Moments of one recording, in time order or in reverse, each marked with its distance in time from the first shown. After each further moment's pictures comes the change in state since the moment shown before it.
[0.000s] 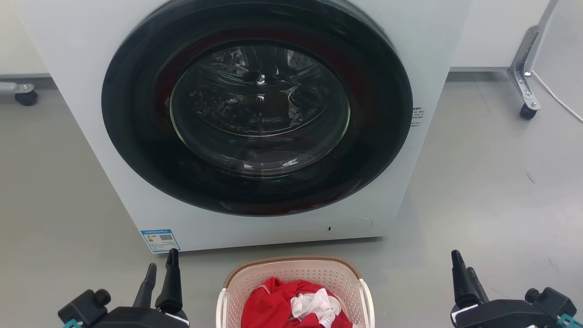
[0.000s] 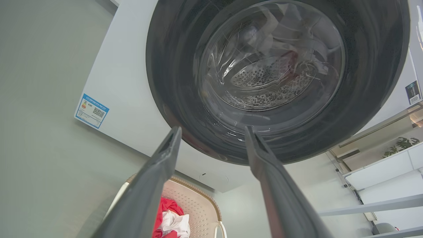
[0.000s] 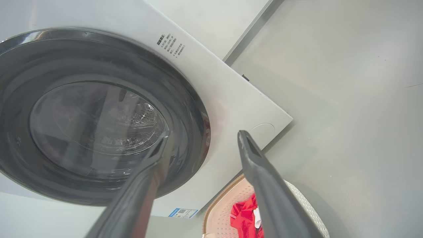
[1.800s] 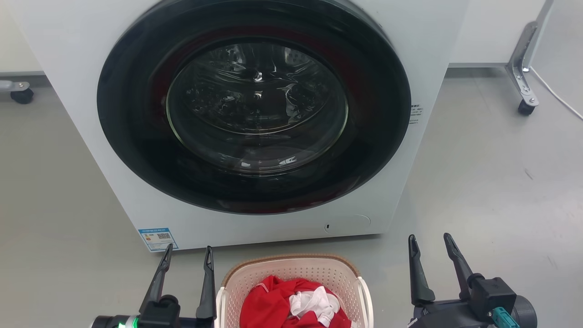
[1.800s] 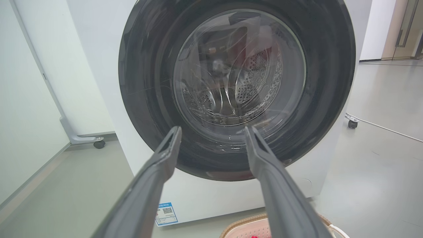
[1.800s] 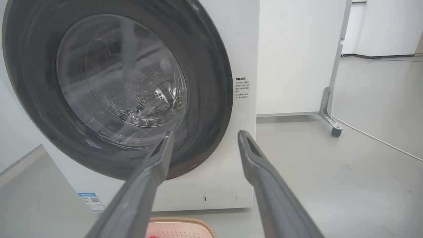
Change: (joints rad) left arm 0.048 0.005 -0.126 -0.100 0.837 0.132 -0.193; right arm 0.000 -0.010 0.174 -0.107 -0.798 -0.133 -0.194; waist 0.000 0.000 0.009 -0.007
